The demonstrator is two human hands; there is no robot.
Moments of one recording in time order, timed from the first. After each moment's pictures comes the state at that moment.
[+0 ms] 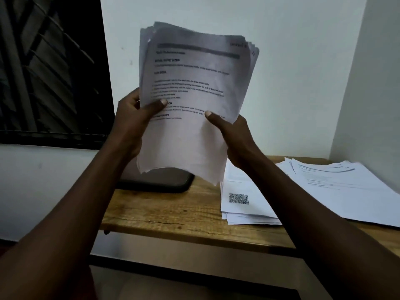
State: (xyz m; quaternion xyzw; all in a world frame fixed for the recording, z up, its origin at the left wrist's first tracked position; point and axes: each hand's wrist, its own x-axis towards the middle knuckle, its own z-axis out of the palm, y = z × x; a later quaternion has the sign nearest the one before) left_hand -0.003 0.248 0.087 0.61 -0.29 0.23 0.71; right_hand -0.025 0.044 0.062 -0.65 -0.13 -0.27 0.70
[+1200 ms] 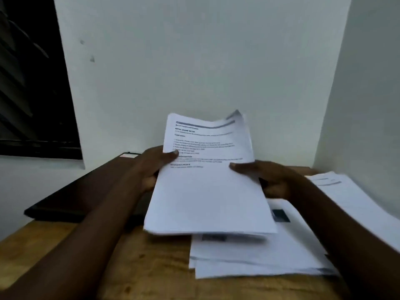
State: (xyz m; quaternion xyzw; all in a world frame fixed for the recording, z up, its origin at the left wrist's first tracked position) left_hand 0.087 0.144 0.037 0.60 -0.18 -0.19 0.76; right_hand -0.021 -0.104 0.040 -0.67 0.04 0.08 0.74
